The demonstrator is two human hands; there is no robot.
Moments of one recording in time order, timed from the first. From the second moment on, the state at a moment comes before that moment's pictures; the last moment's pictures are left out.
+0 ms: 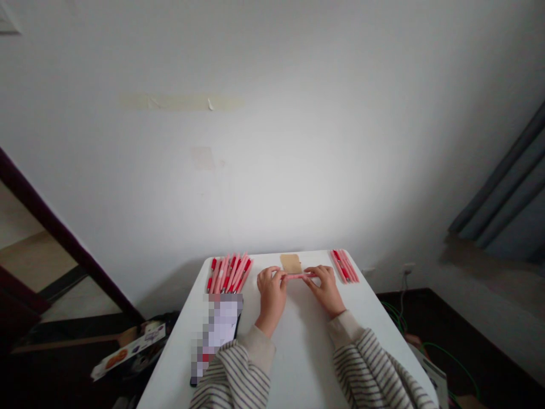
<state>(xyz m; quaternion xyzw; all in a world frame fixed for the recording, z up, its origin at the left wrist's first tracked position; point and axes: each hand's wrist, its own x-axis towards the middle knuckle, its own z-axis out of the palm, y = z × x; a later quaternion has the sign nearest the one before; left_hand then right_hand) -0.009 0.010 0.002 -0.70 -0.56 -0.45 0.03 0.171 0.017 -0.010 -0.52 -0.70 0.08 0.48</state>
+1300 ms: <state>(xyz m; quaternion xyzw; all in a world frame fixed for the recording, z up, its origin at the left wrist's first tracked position) -0.010 0.008 0.007 -0.71 -0.54 -0.45 0.01 0.171 0.020 -0.013 -0.53 -0.70 0.09 0.48</state>
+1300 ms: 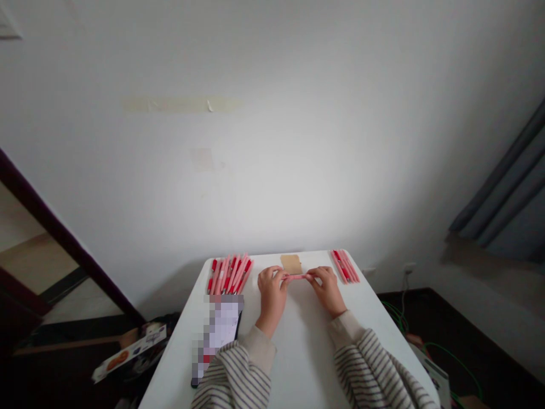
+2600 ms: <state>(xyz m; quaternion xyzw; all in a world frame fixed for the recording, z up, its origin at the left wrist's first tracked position) -0.010 0.011 0.000 -0.68 -0.56 -0.48 0.02 0.172 0.019 -0.009 -0.52 -0.70 0.07 0.48</state>
